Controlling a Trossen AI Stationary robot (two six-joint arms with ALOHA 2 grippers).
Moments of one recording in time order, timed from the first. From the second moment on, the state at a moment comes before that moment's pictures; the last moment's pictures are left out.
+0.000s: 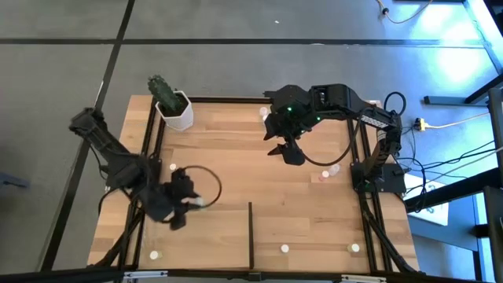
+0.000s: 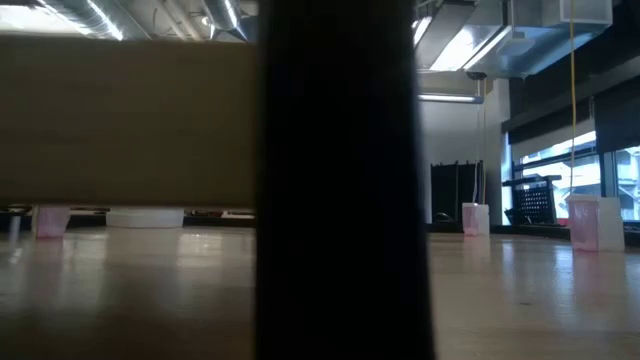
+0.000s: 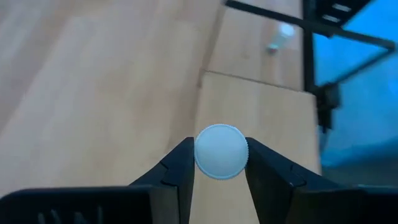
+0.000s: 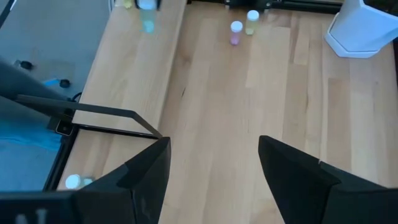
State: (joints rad) left arm -0.76 1.18 1.11 -0.86 -0.49 -0.89; right arm -0.06 1.82 2.28 -1.35 -0.26 -0.16
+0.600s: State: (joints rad) left arm -1.02 1.34 1.11 -0.74 -0.50 -1.31; right arm -0.06 1.82 2.28 -1.35 -0.30 -0.17
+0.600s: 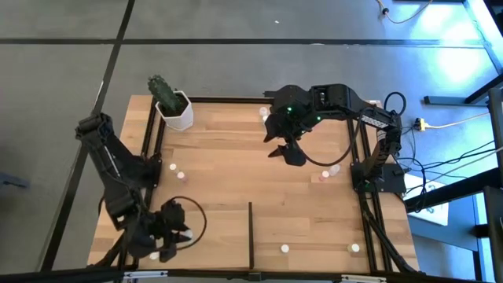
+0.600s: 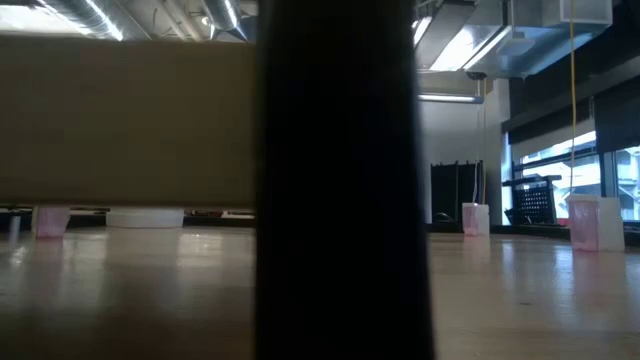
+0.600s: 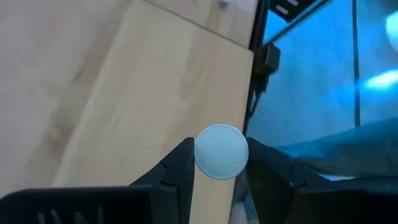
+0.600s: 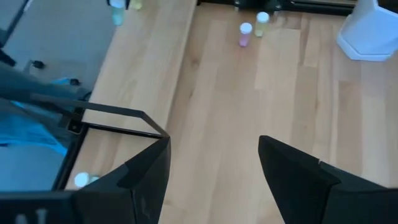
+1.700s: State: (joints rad) left arm -1.23 1.38 1.11 -0.85 -0.67 -1.07; right arm -0.06 1.82 2.28 -1.35 -0.33 -0.21
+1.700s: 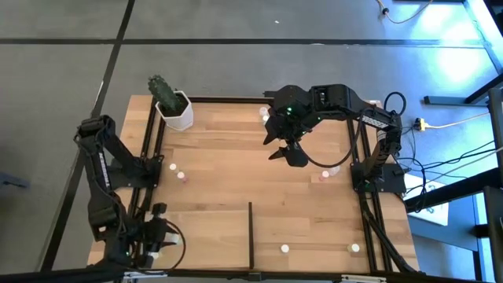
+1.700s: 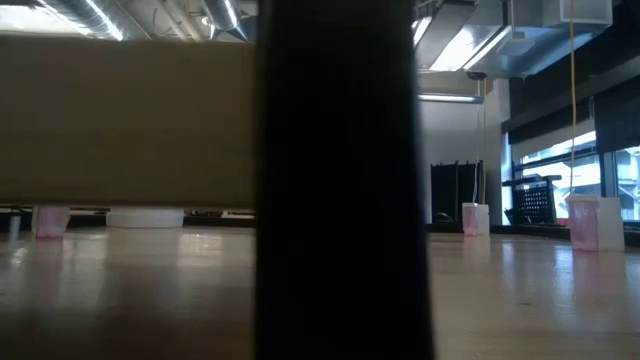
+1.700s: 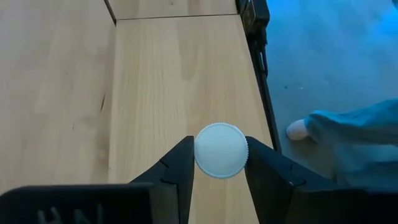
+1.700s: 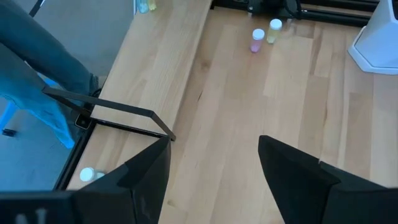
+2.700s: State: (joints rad) left arm -1.27 1.62 1.11 -0.74 -0.61 -1.10; right arm -0.06 1.82 2.28 -1.35 -0.33 -0.21
